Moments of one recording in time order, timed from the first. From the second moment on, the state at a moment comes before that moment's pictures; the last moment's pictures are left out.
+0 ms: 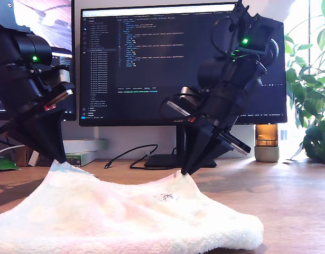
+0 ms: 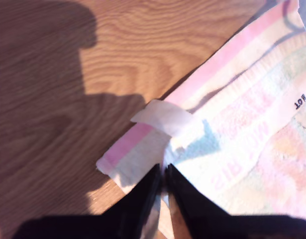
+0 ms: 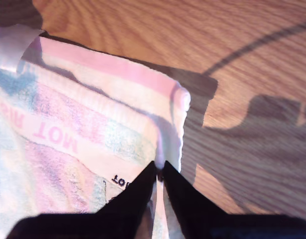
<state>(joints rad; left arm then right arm) -0.24 1.71 1.17 -0.74 0.40 0.14 0.43 2.03 1.48 -0.80 -0.51 0.08</state>
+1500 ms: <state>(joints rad) -0.18 1.62 1.17 -0.80 0.39 0.16 0.43 2.03 1.56 -0.74 -0.48 0.05</state>
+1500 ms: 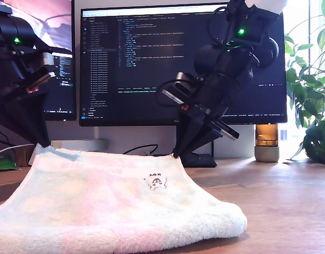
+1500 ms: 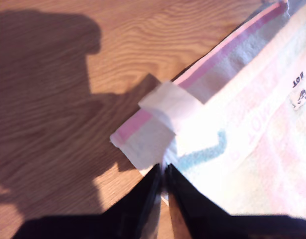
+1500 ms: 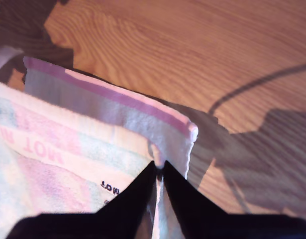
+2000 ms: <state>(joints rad) -0.18 1.63 1.17 -0.78 0.35 0.16 0.51 2.03 1.56 -0.66 -0.36 0.06</state>
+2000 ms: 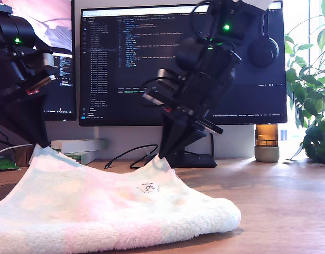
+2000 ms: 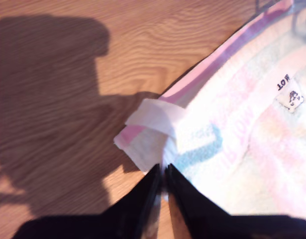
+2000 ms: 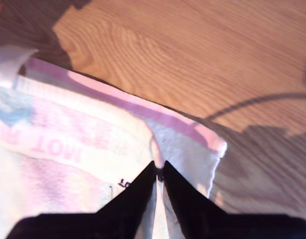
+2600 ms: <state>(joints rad) -0.18 1.63 1.17 -0.77 0.34 0.16 0.53 2.03 1.56 -0.65 -0.28 0.05</state>
